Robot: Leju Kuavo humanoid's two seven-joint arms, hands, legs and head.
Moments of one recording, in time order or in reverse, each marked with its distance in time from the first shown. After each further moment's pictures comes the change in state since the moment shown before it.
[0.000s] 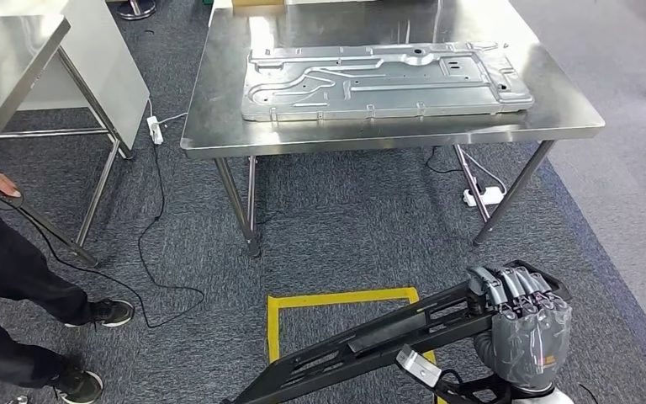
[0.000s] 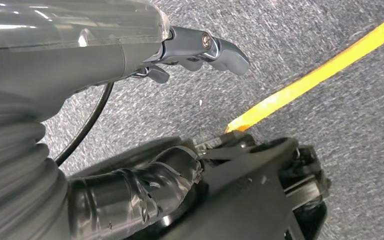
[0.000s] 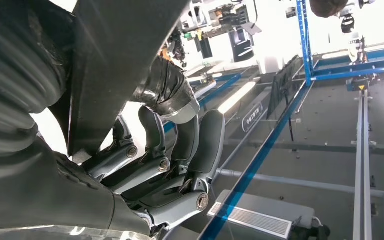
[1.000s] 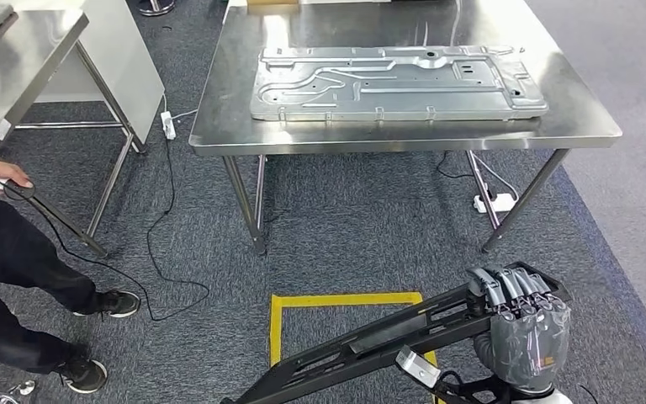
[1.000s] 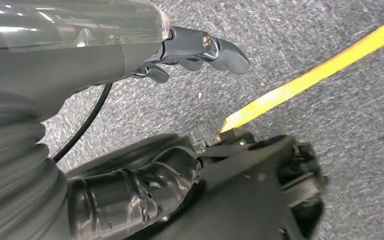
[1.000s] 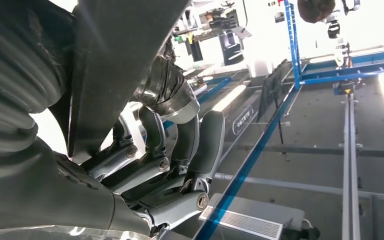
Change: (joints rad) left arm -0.001 -0.001 0.000 0.000 0.002 -0.001 0.004; right arm 0.009 -0.003 0.000 -0.004 0.017 0.000 0.006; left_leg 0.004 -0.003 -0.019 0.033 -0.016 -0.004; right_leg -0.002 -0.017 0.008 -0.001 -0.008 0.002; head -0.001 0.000
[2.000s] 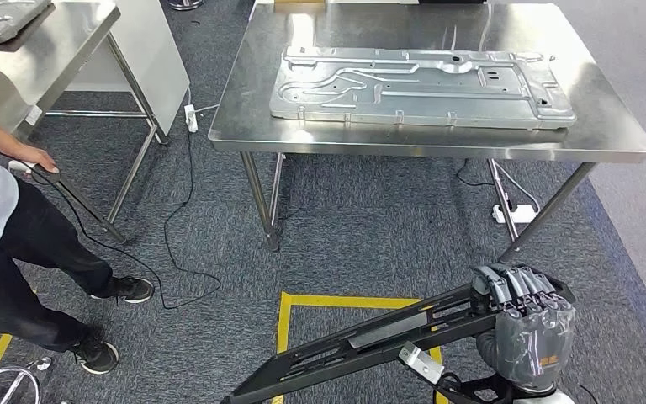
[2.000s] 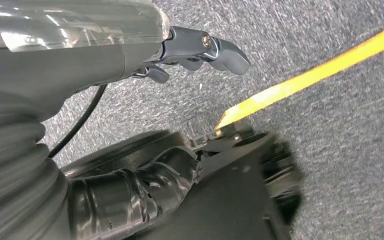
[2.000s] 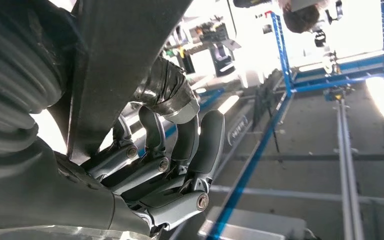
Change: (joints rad) left arm -0.001 -0.002 0.000 0.000 0.001 -0.015 -0.007; right arm 0.006 -0.002 0.000 0.006 -0.024 0.000 0.061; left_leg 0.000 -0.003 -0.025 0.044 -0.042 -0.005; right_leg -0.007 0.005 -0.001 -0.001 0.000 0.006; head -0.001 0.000
